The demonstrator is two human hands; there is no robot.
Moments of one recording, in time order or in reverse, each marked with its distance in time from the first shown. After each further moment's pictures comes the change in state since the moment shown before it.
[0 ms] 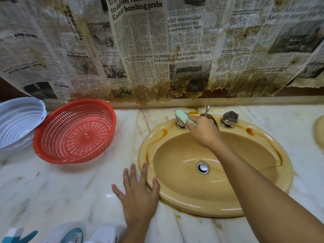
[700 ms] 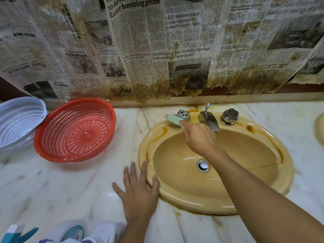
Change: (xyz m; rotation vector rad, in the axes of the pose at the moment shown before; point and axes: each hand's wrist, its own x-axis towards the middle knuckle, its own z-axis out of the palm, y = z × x) left_hand 0.000 0.000 0.001 0.016 0.022 0.010; right_hand -0.018 0.003 0.023 -0.269 0.054 -0.175
